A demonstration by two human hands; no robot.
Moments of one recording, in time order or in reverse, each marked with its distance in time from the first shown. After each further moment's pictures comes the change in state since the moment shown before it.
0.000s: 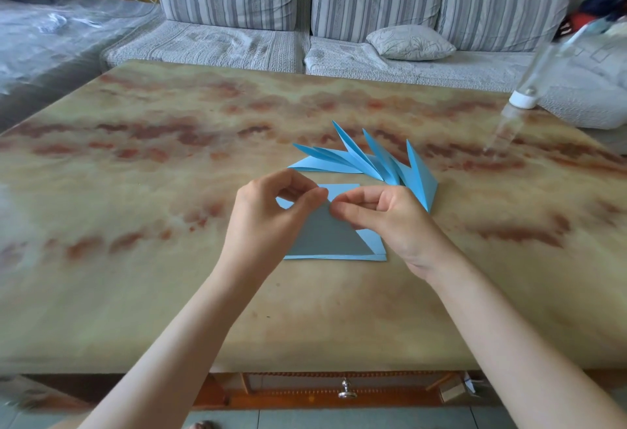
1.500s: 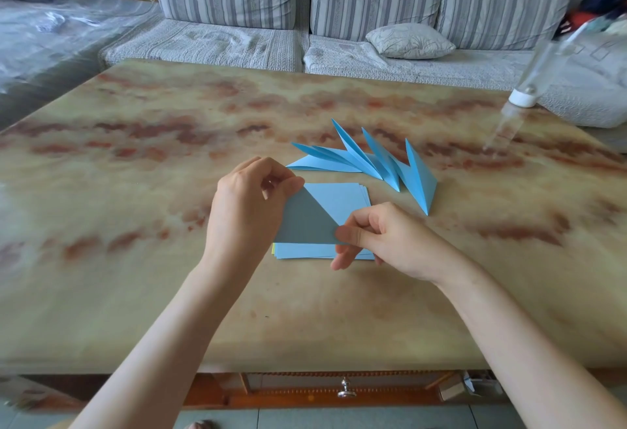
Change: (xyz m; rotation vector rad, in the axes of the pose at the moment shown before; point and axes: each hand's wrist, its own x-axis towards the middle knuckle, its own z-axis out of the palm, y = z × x) left_hand 0.011 -0.011 -0.005 0.255 0.156 0.031; right_hand -0.009 0.002 -0.008 -0.407 -0.214 0.123
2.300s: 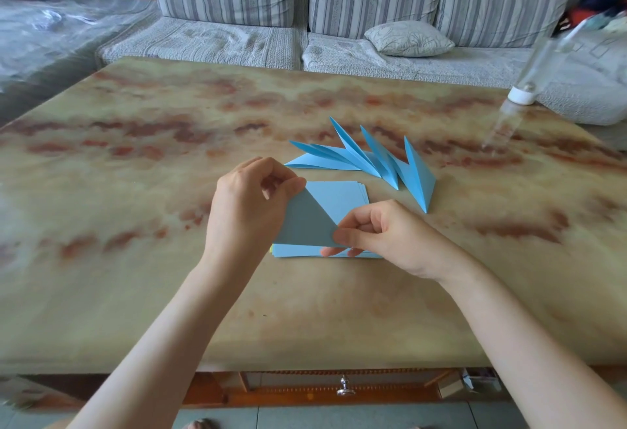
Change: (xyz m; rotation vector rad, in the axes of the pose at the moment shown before) left_hand -0.002 0.005 -0.001 -0.020 -0.034 -0.021; right_hand 0.003 0.007 -0.001 0.097 -0.026 -0.046
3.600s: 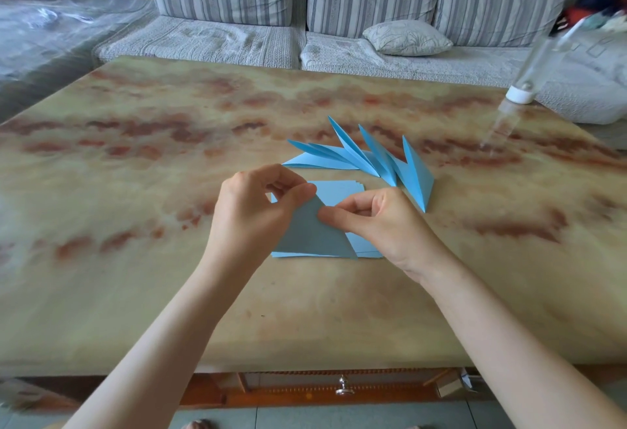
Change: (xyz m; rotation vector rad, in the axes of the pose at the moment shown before) left_hand -0.004 0.006 -0.001 -0.120 -0.099 -0.032; right_hand 0.003 -0.015 0.013 0.174 0.275 -0.008
